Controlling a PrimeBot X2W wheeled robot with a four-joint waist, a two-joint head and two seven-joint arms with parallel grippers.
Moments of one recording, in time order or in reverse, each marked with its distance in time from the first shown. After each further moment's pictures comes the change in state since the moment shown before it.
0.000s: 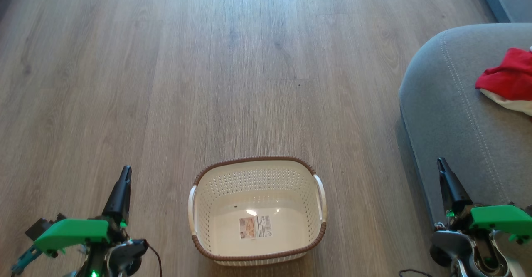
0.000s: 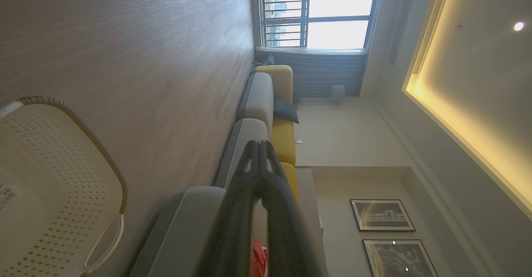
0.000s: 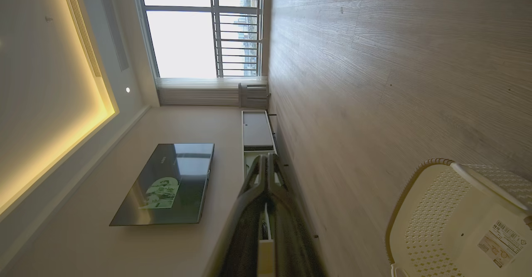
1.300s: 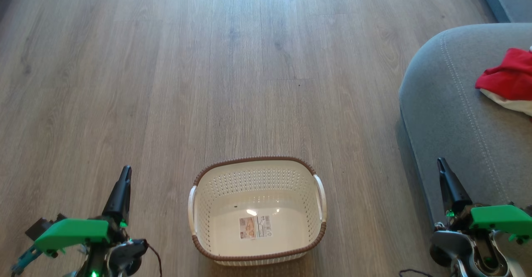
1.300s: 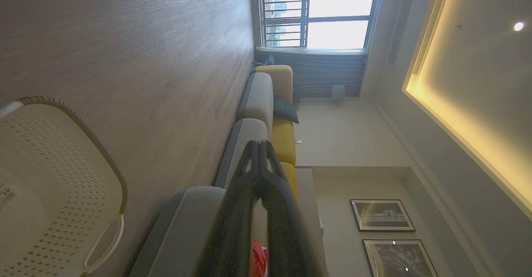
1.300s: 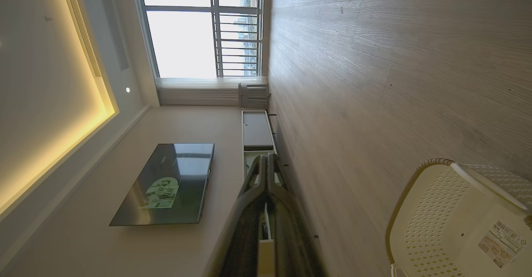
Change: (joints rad) left arm 0.000 0.000 0.000 0.000 0.000 0.000 0.000; right arm 0.000 0.000 0.000 0.000 0.000 0.000 0.000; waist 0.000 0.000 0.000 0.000
